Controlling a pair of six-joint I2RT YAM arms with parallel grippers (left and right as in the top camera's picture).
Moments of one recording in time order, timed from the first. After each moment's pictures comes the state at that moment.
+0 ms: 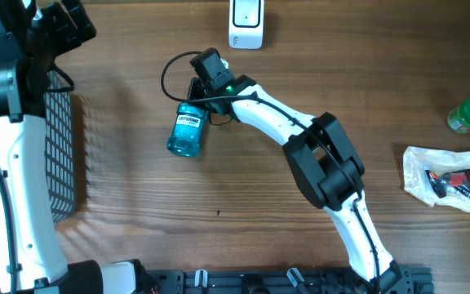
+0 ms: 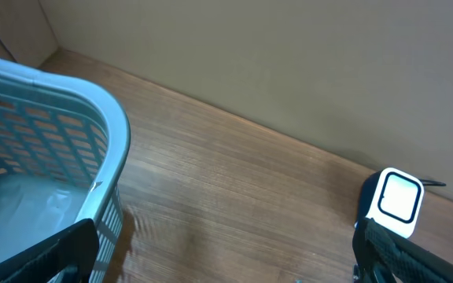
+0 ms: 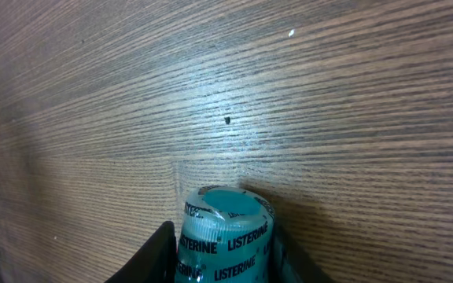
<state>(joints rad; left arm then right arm) 0.14 1.52 1.83 -0.90 -0.06 -0.25 0.67 2.39 1.82 -0.37 -0.11 0.84</state>
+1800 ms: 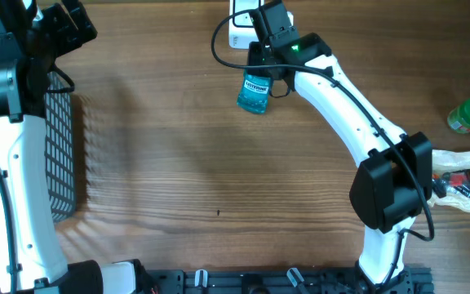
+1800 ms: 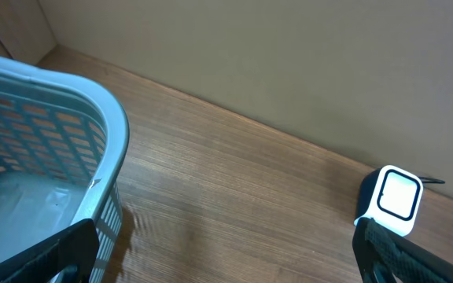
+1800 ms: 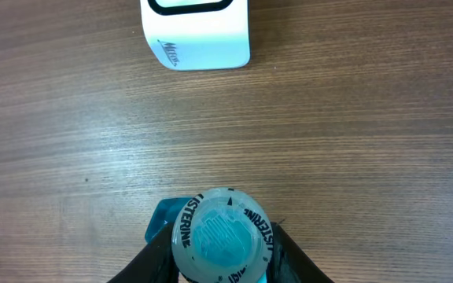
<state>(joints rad) 0.14 1.52 1.83 -0.90 -0.05 -0.25 0.47 2.04 1.82 -0.77 0.14 0.49</state>
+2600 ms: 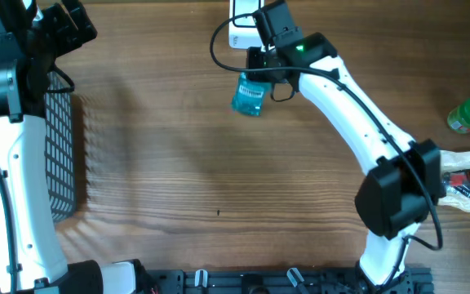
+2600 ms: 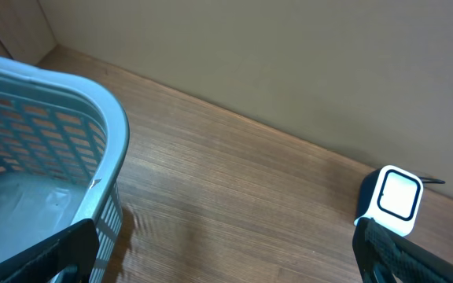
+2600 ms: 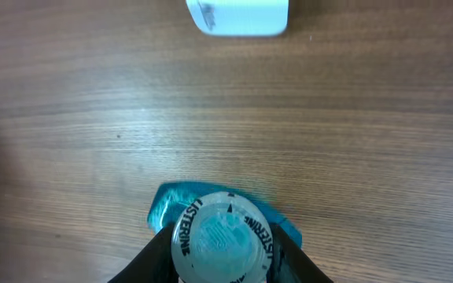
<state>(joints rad) 0.14 1.52 1.83 -0.90 -0.06 -0.25 0.47 1.98 1.81 -0.83 0.02 0.45</state>
